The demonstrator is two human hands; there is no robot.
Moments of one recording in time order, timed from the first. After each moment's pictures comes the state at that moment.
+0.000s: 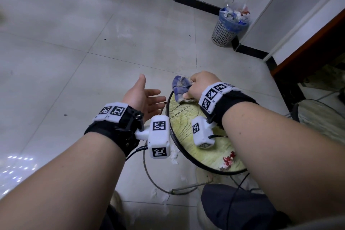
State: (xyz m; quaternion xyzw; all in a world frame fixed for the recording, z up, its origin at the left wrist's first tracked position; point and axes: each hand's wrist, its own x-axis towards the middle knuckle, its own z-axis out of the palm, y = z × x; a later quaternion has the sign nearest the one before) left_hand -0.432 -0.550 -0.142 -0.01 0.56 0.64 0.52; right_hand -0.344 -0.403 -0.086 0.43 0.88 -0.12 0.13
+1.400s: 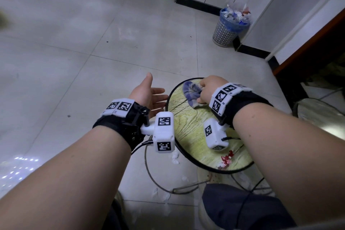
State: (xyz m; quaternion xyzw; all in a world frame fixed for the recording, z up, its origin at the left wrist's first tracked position) left_hand -0.423 -0.541 -0.133 0.00 0.56 0.62 0.54; right_hand -0.323 -0.390 -0.081 0.42 0.88 -0.01 0.21
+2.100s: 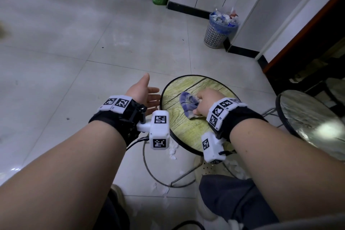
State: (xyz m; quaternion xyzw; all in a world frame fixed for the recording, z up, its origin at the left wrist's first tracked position) left_hand -0.404 -0.558 -0.118 0.04 0.60 0.60 0.52; right_hand -0.261 -0.431 -0.080 0.44 0.88 -0.10 0.17
